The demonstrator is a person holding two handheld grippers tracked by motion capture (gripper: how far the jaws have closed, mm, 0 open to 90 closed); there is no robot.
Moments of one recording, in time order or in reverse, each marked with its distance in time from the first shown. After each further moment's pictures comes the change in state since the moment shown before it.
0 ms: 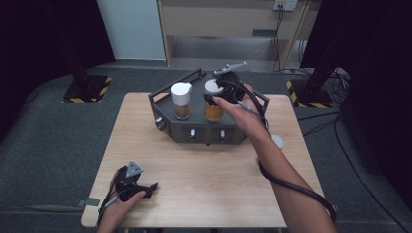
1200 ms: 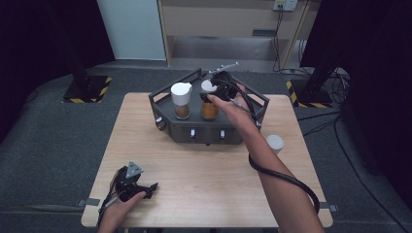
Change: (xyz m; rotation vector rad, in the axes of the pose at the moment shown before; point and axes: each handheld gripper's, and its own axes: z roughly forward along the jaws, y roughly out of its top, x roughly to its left) left arm -0.002 -0.001 0.000 -0.002 0.009 -0.006; right arm -0.008 0.000 0.043 0.026 -0.005 0.038
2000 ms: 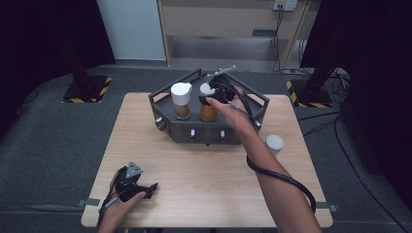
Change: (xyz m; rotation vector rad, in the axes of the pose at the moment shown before) left arm -0.001 0.000 0.000 0.001 0.002 -0.003; right arm 0.001 -0.005 0.011 0.011 0.004 -0.005
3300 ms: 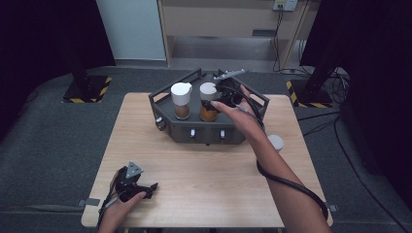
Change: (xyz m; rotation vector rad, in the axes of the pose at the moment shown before) left arm -0.001 0.000 0.000 0.000 0.004 -0.003; right arm -0.007 -0.020 -0.023 -0.044 0.017 -0.015
